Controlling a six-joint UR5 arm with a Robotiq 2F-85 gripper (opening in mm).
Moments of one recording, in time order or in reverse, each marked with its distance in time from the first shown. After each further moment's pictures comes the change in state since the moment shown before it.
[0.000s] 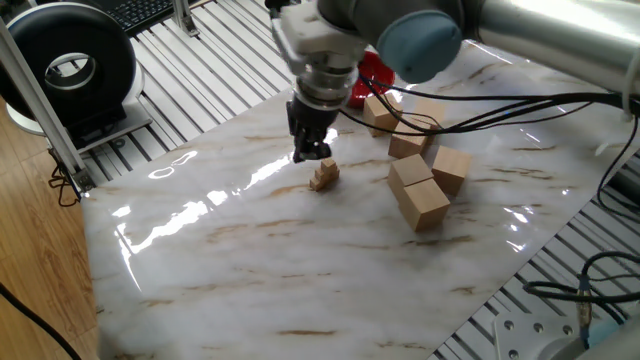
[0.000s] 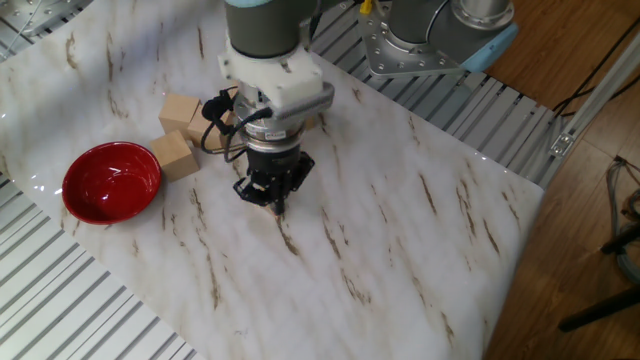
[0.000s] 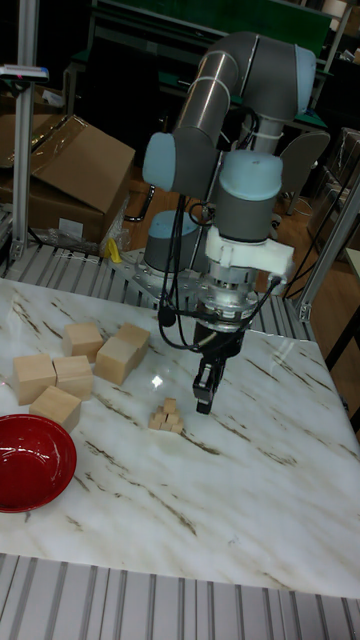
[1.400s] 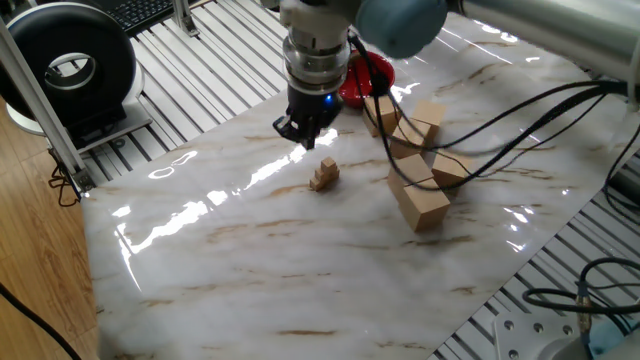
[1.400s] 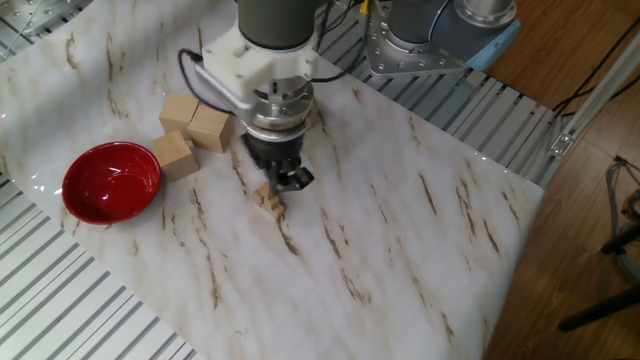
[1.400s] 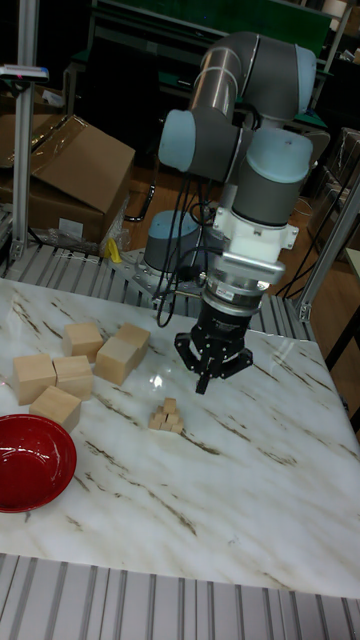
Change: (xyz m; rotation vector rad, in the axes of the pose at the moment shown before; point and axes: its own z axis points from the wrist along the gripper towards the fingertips) arm 0.014 0.020 -0.031 0.006 0.134 1.380
